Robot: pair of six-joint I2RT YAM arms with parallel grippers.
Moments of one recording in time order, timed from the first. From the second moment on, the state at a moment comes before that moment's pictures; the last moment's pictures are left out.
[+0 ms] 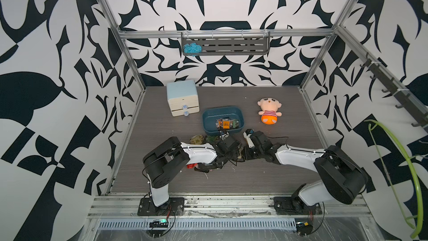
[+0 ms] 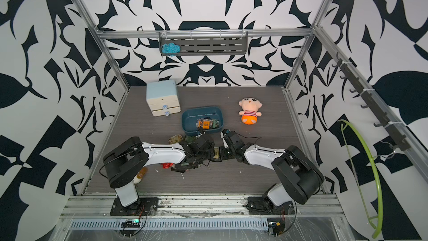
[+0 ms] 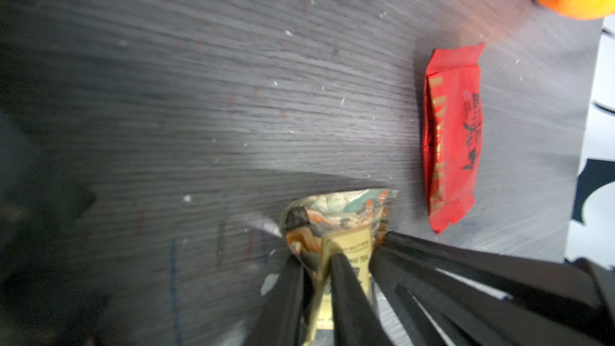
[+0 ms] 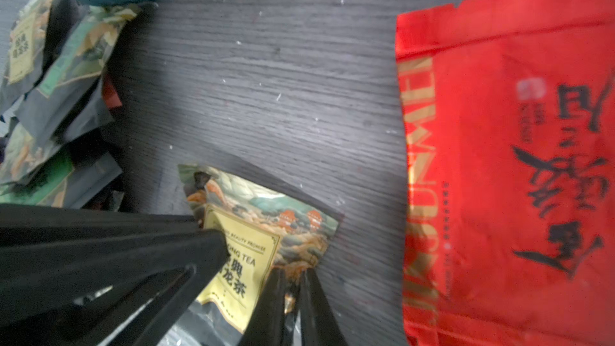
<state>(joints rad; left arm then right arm) -1.02 1.81 0.94 -0.07 -0.05 -1.14 0.64 1.48 0.58 -0.07 -0.16 0.49</state>
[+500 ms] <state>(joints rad) -1.02 1.79 0.93 -0.09 -0.04 -1.14 0.65 1.45 0.56 -0.09 -0.14 0.49</state>
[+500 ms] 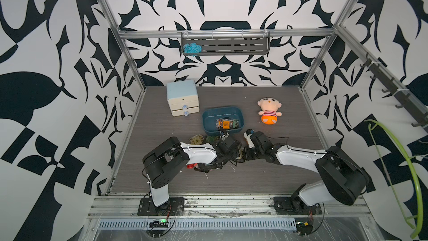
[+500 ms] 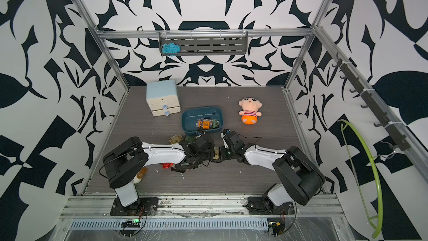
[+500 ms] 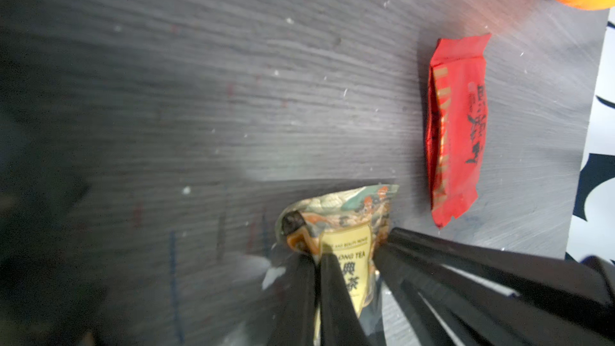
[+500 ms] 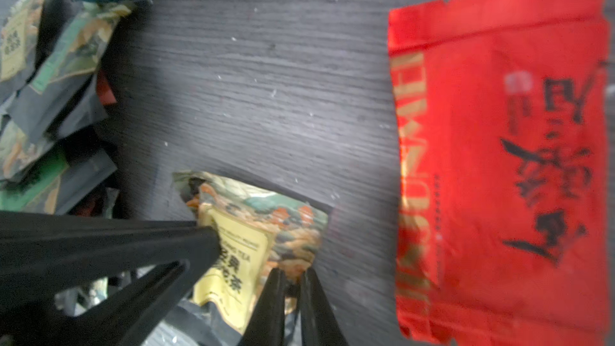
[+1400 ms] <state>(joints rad) -0.83 1.65 1.30 -0.52 -0.32 -0.83 0.65 0.82 0.31 -0.16 0.26 0.55</state>
